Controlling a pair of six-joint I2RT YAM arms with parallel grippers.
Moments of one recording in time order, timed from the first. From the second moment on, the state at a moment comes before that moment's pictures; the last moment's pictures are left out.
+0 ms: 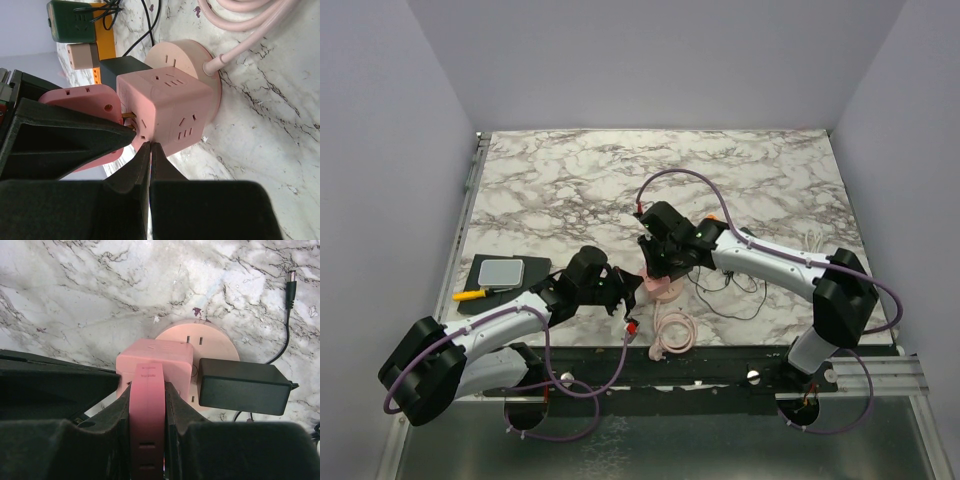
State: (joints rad) left arm -0.76 1.11 0.45 0.01 0.50 1.65; right arm 0.93 1.66 1.25 -0.60 0.04 0.35
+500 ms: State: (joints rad) left arm -0.77 1.11 0.45 0.01 0.50 1.64; right arm 0.93 1.67 1.23 -0.58 0.04 0.35
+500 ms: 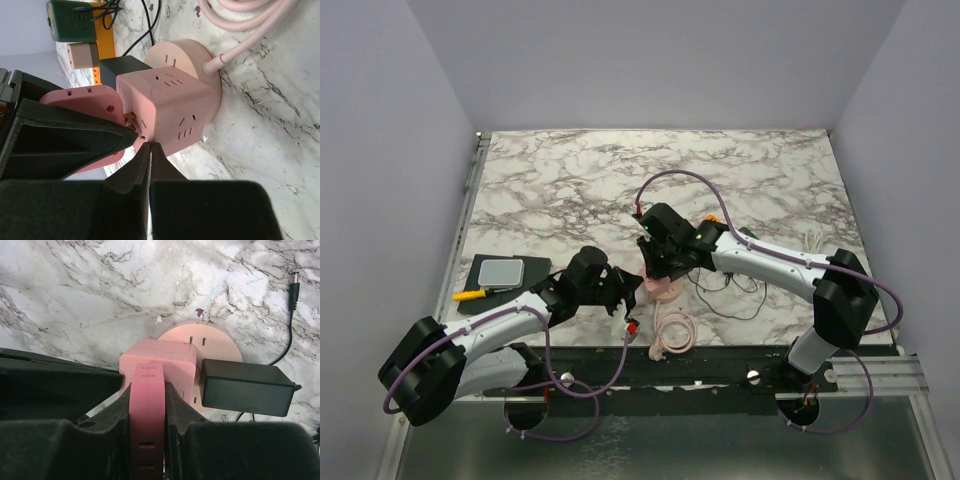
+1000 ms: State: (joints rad) left arm -0.77 1.11 0.45 0.01 0.50 1.64; right arm 0.94 1.65 1.20 -0.55 0.04 0.35
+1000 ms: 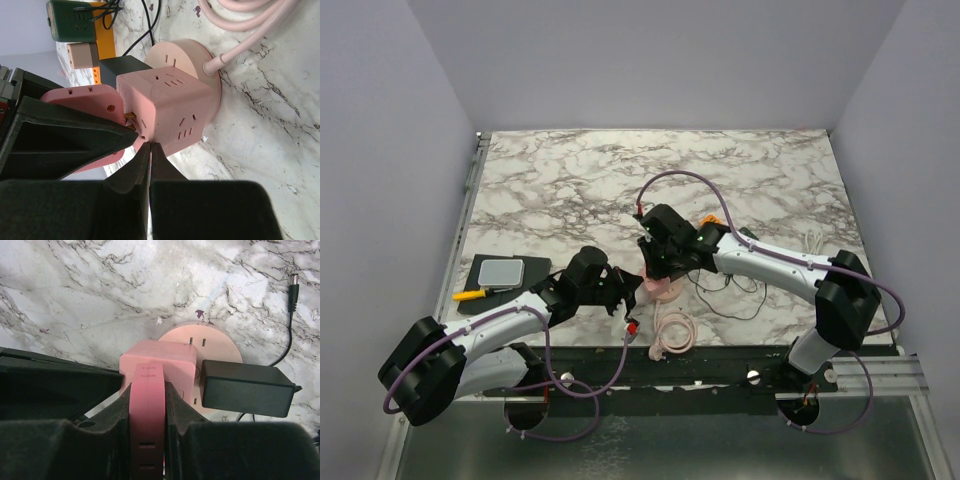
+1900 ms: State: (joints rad) left arm -0.77 1.07 0.44 0.01 0.49 1.66; right arm 0.96 1.72 1.39 -0.81 0.09 0.29
